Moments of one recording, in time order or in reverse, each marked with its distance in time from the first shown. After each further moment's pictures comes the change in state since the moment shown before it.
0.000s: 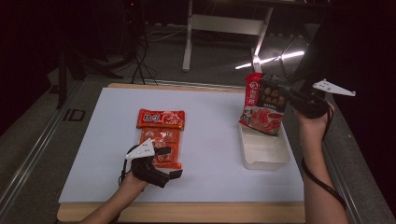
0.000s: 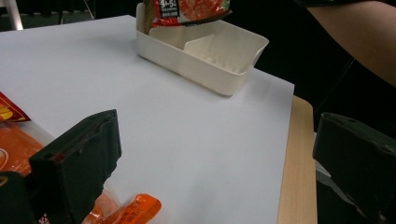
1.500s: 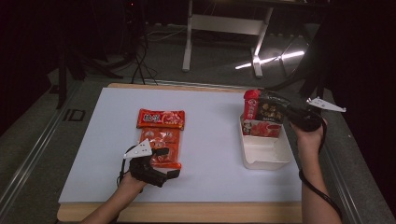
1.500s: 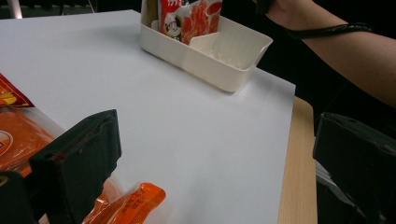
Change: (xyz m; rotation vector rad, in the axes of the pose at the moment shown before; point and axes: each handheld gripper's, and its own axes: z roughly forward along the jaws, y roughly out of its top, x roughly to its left) left arm 0.006 -0.008 -0.004 -0.014 0.005 -0.039; right arm -0.033 -0.068 0.005 0.033 0.068 0.072
